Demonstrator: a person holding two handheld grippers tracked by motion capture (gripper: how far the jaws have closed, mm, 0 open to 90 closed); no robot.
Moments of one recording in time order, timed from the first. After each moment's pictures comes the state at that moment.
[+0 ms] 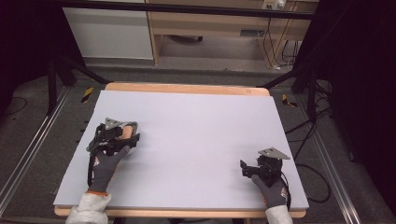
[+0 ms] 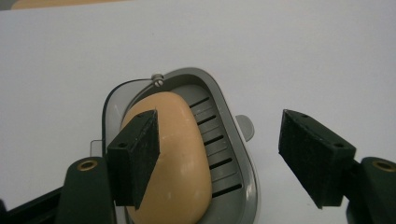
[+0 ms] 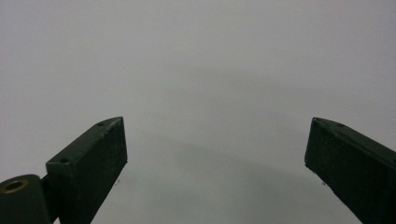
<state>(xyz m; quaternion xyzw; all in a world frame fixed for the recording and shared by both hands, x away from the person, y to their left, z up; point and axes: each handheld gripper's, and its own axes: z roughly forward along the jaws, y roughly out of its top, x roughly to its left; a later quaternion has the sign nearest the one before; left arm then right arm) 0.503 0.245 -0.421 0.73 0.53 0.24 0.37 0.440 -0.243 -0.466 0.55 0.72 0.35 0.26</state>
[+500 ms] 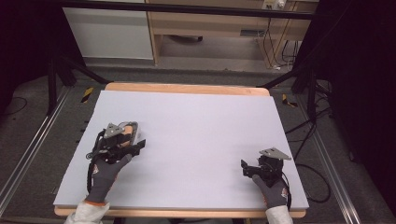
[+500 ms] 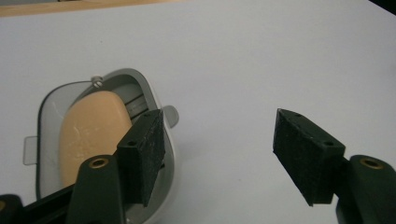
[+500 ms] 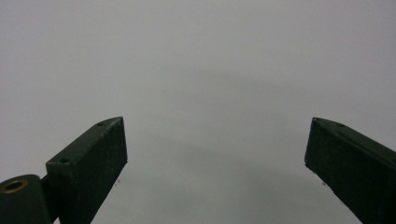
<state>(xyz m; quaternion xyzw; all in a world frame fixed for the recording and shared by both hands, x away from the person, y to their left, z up) 0.474 0.230 -0.411 0.74 0.48 0.21 0.42 0.439 -0.246 -0.466 0.55 0.71 0.35 0.26</state>
